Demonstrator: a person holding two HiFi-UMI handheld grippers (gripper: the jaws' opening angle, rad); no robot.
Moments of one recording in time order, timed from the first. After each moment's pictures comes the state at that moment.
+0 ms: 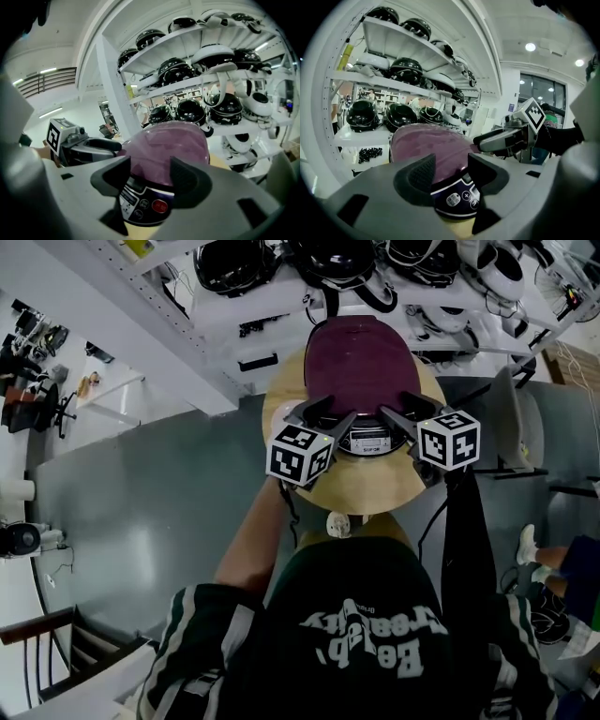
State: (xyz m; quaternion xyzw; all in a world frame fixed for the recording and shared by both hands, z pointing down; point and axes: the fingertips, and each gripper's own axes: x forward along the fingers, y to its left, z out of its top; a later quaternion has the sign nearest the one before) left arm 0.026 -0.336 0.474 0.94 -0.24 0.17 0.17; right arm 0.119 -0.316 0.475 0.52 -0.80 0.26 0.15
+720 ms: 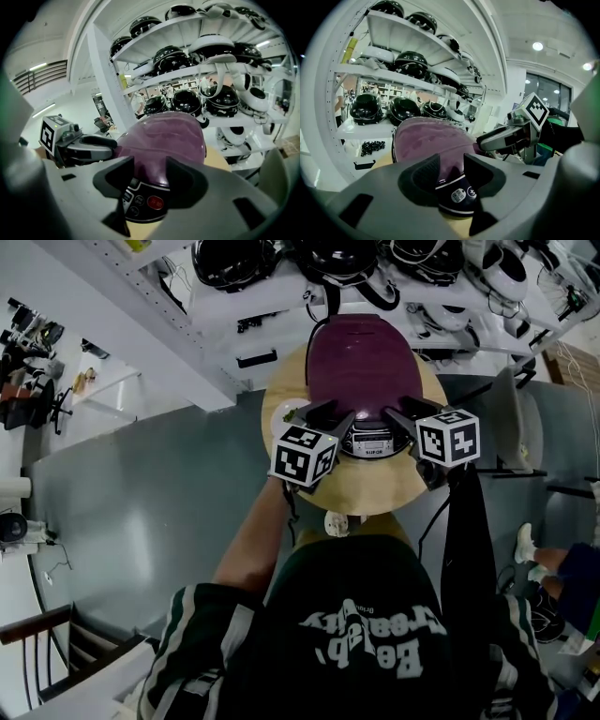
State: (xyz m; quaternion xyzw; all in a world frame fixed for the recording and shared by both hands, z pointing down) left arm 0.022 -0.343 0.493 0.93 -0.25 0.19 0.19; right arm 0.123 -0.320 0.496 0.53 -0.77 0.30 0.20
